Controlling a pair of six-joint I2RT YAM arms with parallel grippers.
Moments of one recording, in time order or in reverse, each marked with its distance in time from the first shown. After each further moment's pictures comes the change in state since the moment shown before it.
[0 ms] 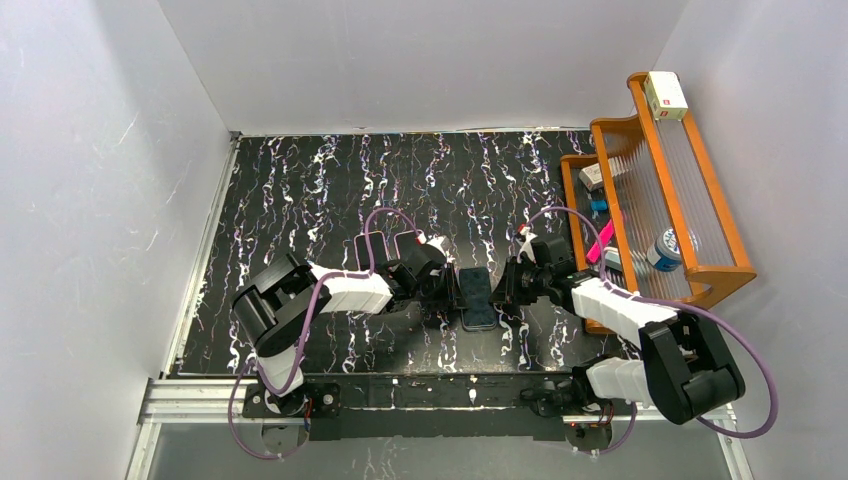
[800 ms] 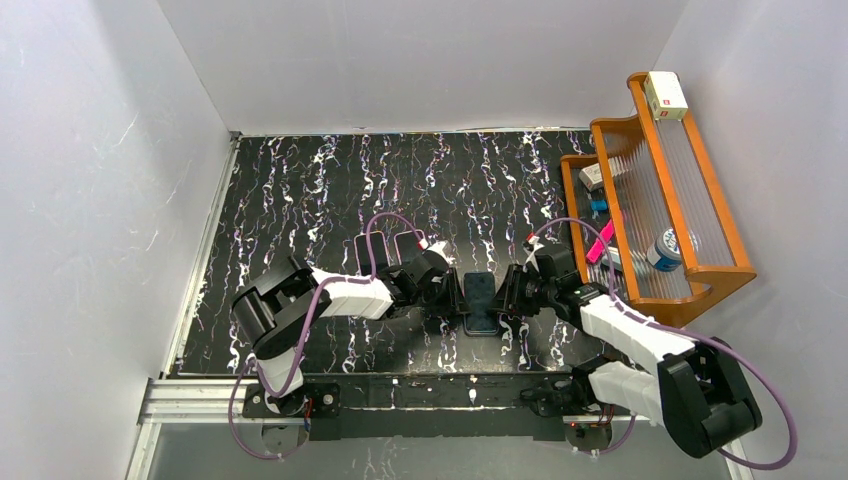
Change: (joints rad) left arm -0.032 -0.010 -0.023 0.024 -0.030 -0.032; right arm 0.026 -0.144 -0.081 -0.034 0.043 0.131
